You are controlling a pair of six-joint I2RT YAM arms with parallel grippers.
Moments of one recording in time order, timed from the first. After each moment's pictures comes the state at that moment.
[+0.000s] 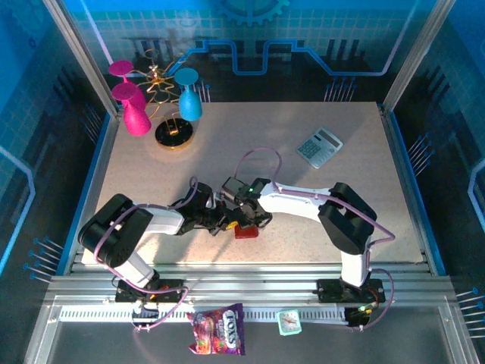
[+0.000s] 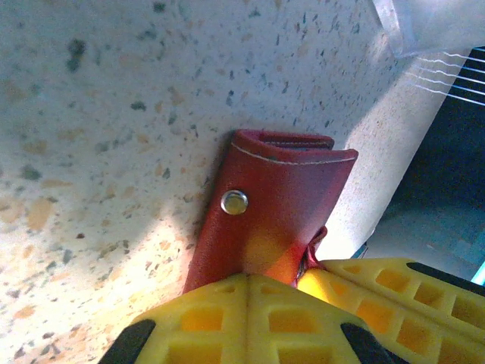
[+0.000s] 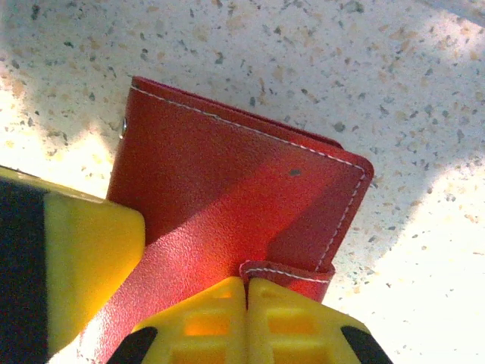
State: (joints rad) left arm -0.51 1.61 0.47 0.31 0.61 -1.24; right arm 0.95 1.87 1.28 -0.81 0.11 0.61
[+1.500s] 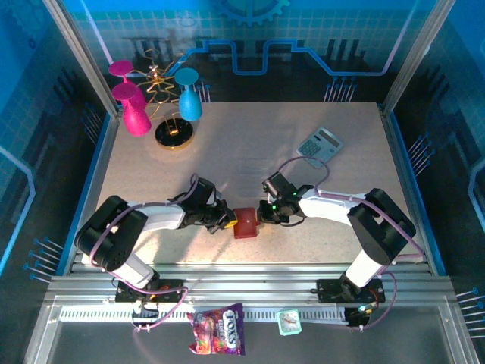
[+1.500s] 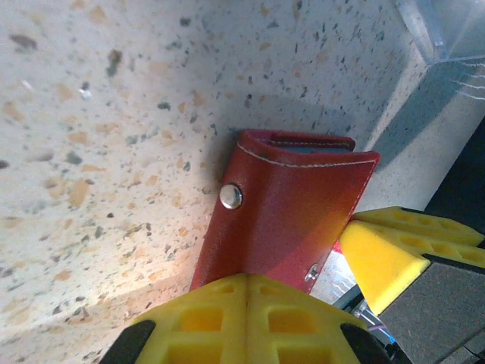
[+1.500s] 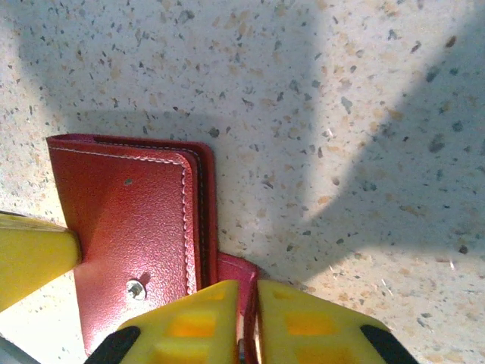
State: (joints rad) left arm -0.51 1.56 0.57 0.05 0.56 -1.18; right arm 0.70 1.64 0.85 -0.34 -0.24 0.75
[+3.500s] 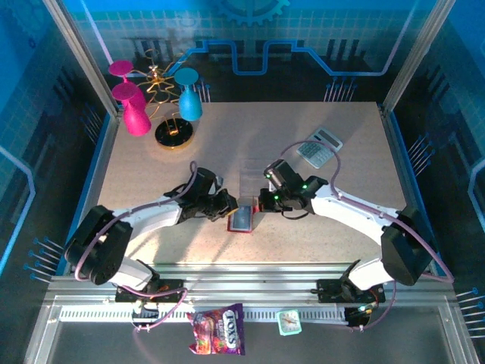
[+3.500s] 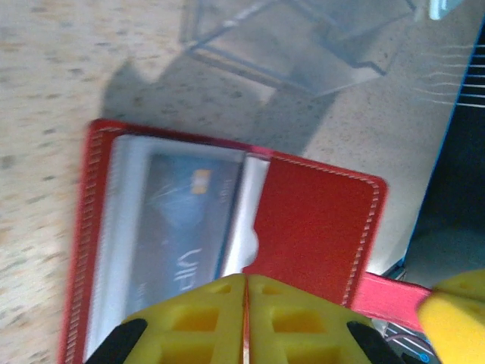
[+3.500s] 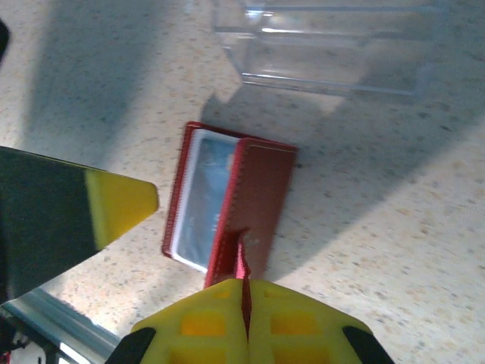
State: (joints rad) left arm -0.54 1.47 0.69 -0.05 0.45 -1.06; right arm 0.72 1.44 0.97 -0.55 -0.13 0.69
